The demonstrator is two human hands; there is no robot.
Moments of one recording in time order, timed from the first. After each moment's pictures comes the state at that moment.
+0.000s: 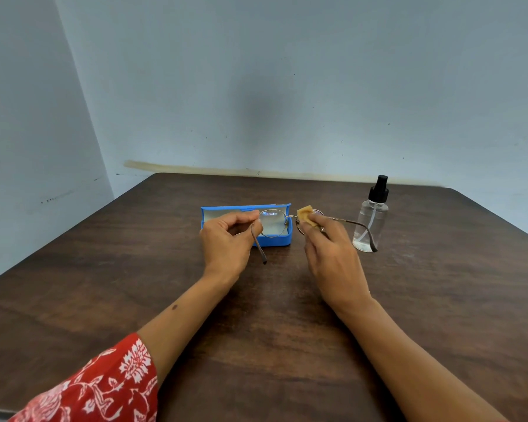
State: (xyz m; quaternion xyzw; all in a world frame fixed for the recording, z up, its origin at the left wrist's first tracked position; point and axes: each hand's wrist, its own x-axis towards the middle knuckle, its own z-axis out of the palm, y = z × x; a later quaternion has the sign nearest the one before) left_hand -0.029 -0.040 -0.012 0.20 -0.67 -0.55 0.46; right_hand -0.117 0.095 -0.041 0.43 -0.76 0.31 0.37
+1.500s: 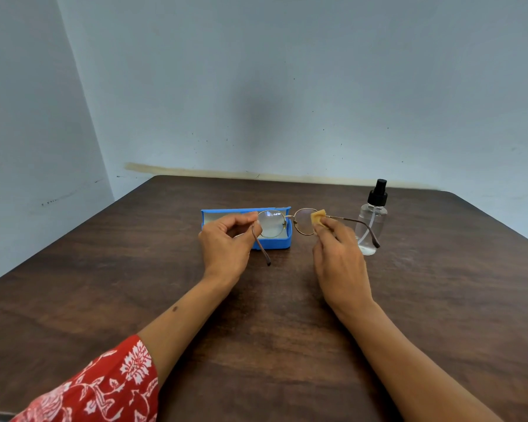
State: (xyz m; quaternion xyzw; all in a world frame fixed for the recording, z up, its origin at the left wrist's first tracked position) left_hand -0.027 -0.039 -0.010 0.20 -0.66 -0.55 0.47; right_hand -0.121 0.097 -0.044 0.37 -0.80 0.33 0.35
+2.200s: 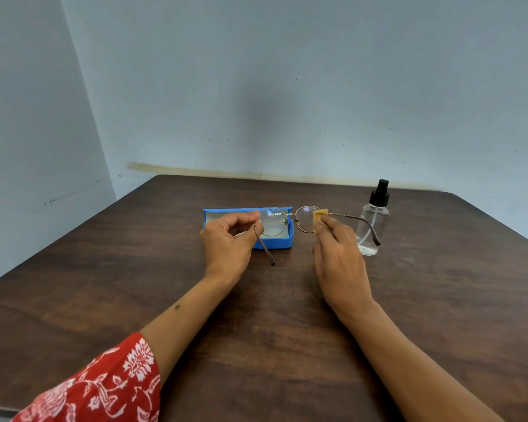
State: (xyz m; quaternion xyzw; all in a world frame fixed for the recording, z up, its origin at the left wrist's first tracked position) left_hand -0.025 -0.039 -0.009 0.20 -0.68 -0.52 0.47; right_hand -0.118 0.096 -0.042 0.38 -0.80 0.30 0.36
